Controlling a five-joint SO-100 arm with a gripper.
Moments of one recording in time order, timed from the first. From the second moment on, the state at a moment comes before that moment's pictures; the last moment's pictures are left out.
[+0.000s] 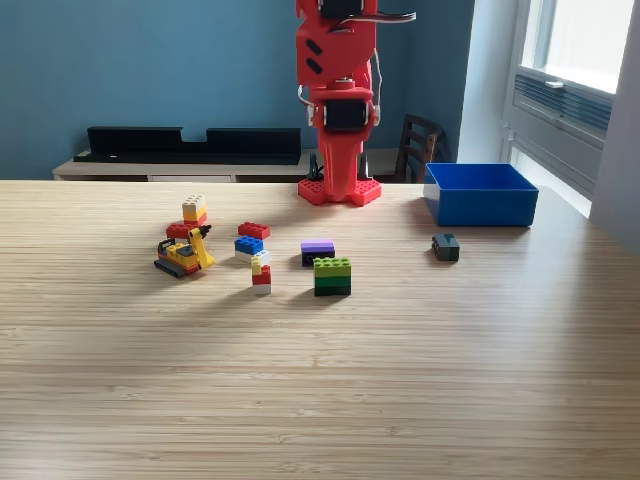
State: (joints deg) arm 3.5 94.7 90.7 79.3 -5.7
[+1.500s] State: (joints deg) arm 40.8 94.7 88.9 65.1 -3.4
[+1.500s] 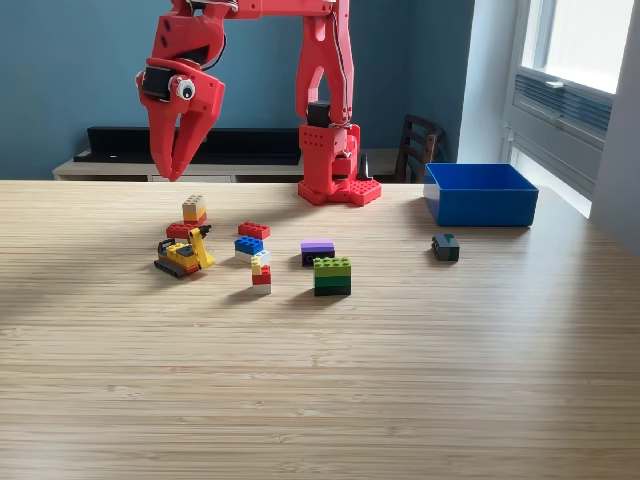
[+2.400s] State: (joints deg) arm 40.8 74.5 83.2 65.1 -3.5
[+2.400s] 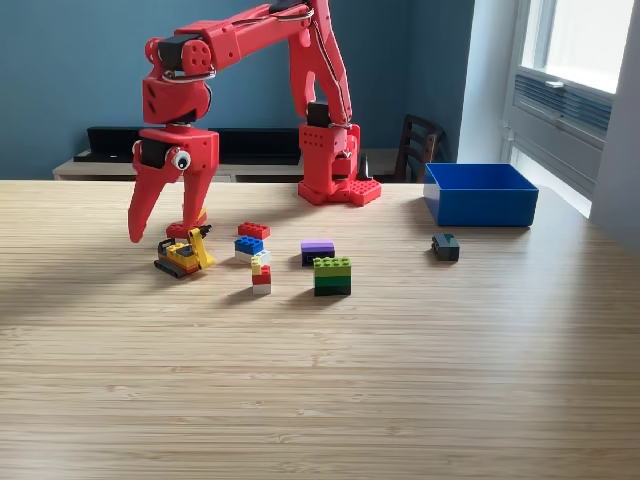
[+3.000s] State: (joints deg) arm 40.8 67.1 78.7 66.2 -1.8
